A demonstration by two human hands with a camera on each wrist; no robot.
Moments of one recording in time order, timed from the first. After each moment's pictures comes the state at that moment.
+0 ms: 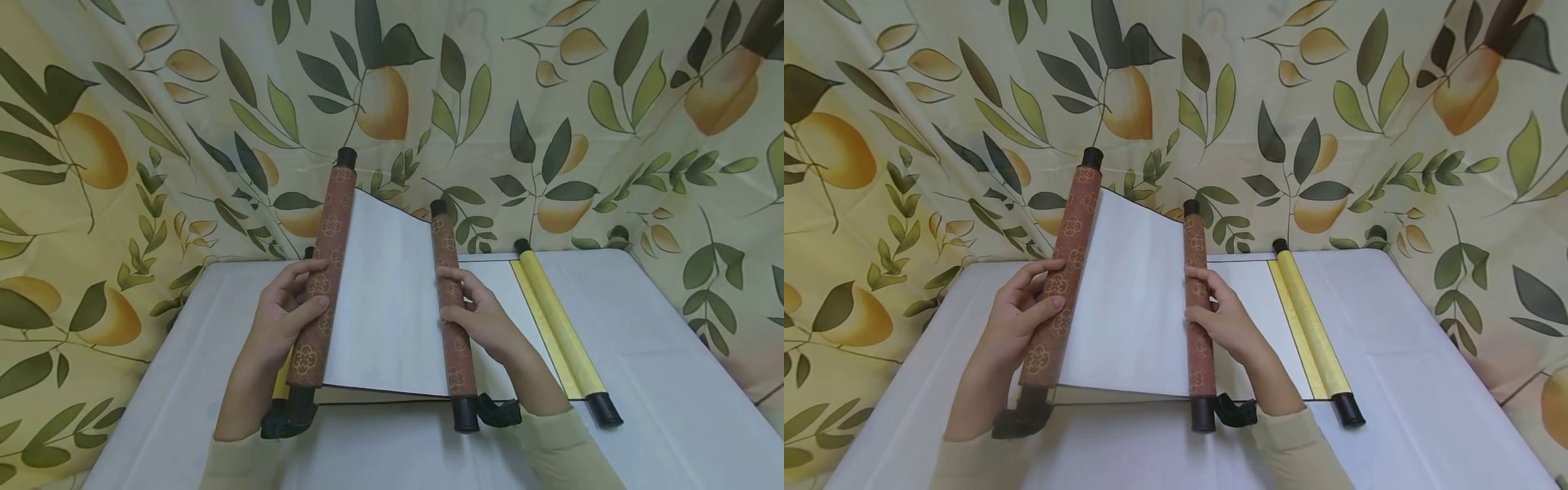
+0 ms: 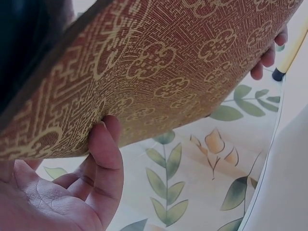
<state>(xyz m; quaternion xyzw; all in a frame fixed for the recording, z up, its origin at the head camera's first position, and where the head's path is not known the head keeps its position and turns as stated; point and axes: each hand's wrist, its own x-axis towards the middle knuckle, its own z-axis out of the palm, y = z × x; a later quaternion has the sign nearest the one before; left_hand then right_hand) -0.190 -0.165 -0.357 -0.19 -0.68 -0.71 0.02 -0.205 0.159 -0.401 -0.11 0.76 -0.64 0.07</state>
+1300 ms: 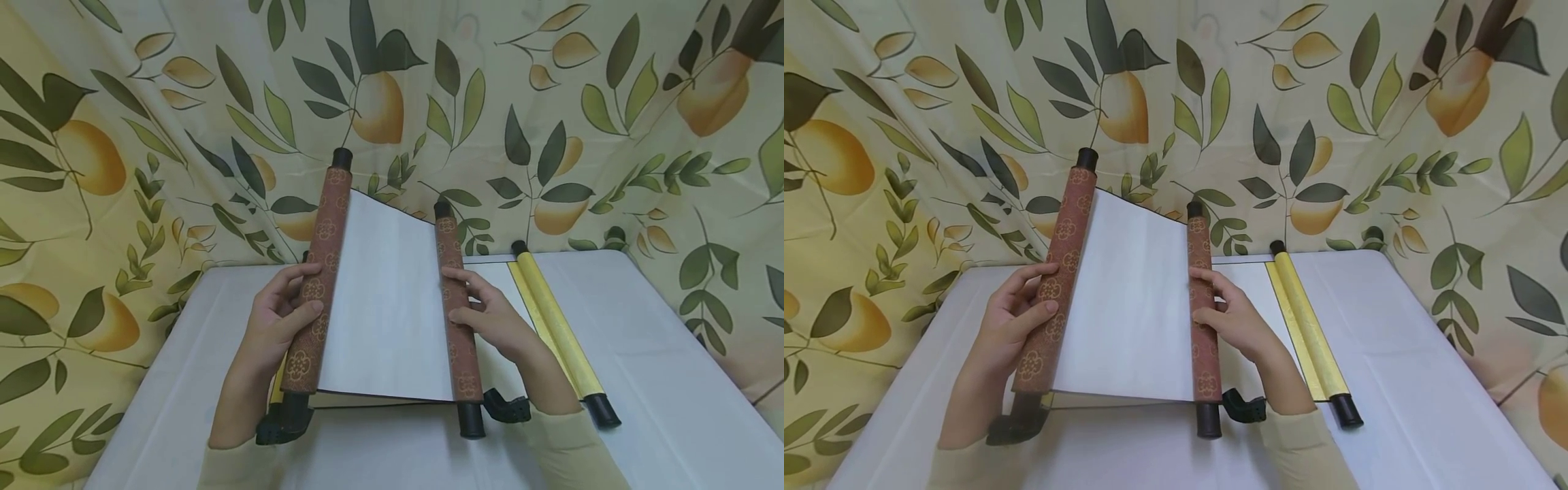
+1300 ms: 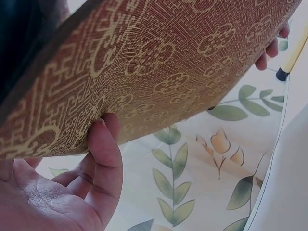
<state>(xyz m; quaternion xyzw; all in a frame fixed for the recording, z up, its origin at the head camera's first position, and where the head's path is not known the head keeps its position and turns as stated) -0.185 -0.167 -0.353 -0.19 -0.68 -0.71 0.03 -0.205 0.179 -0.396 -0.13 0.77 -0.62 0.09</state>
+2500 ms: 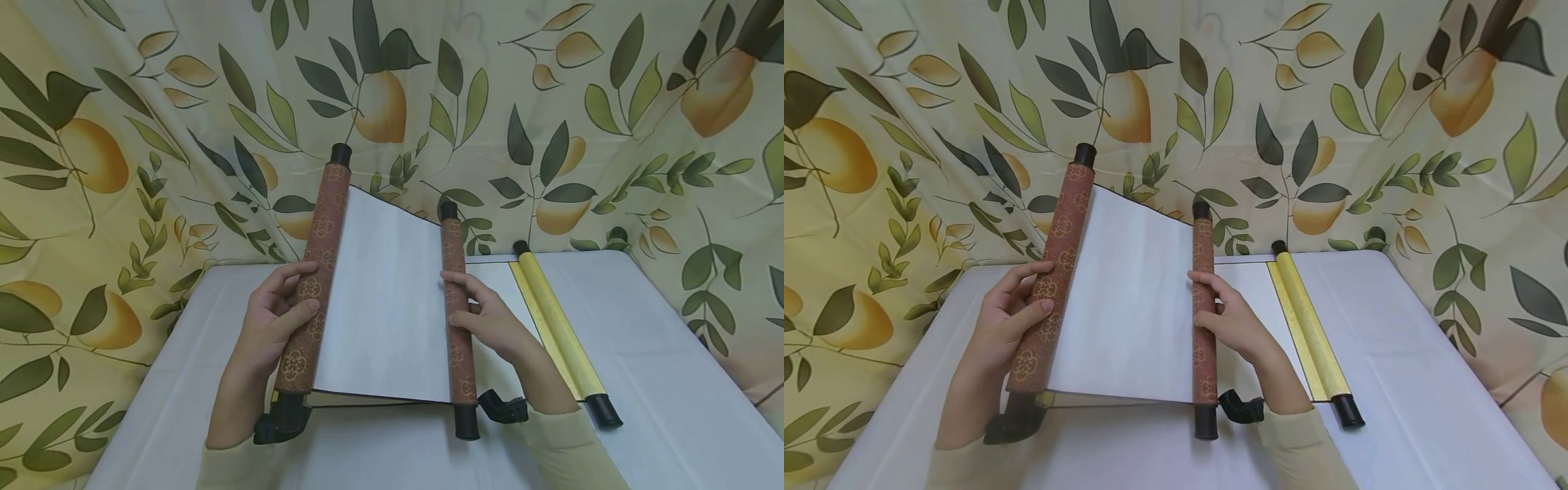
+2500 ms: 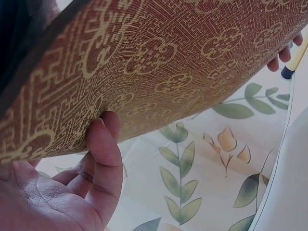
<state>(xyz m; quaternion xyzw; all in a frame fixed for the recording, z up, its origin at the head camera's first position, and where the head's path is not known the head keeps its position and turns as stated) -0.183 -0.171 -0.350 -0.22 -0.67 -0.71 0.04 -0.208 0.176 -0.402 -0.14 0.77 -0.62 0.09</state>
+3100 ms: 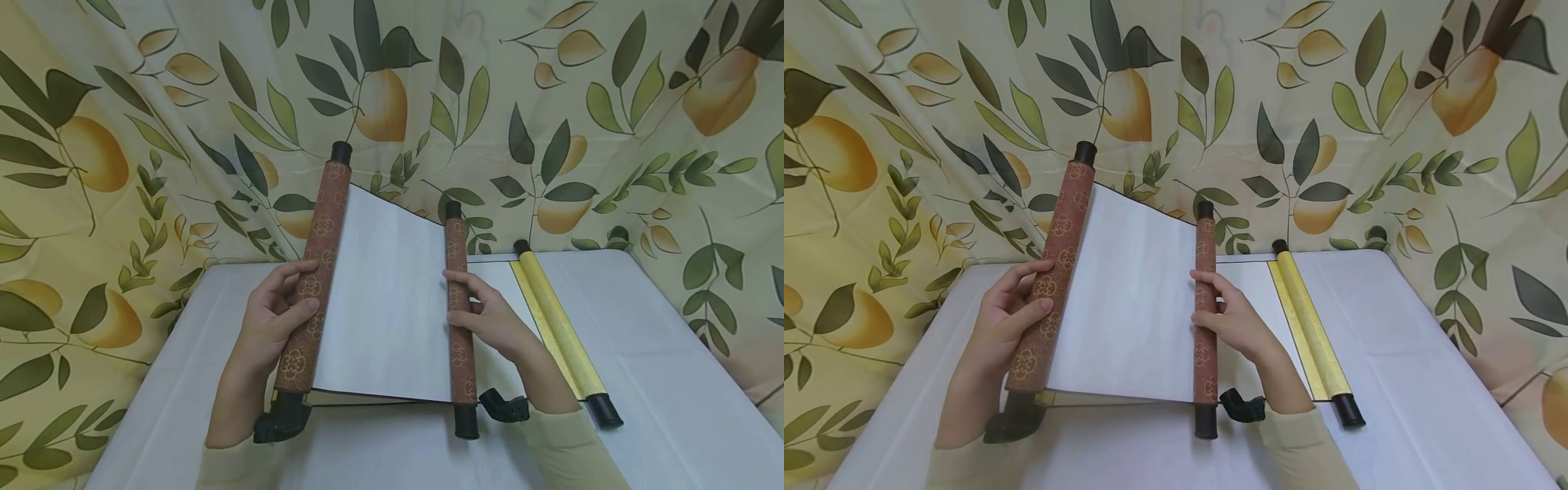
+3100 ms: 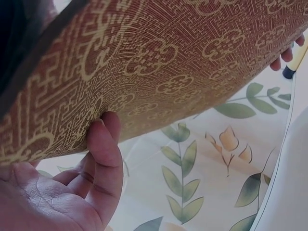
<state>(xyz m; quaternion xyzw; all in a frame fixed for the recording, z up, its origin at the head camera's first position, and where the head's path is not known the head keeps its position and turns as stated) -0.184 -0.174 -0.350 -0.23 -0.66 -0.71 0.05 -0.208 0.176 -0.402 -0.12 0.78 -0.61 0.09</state>
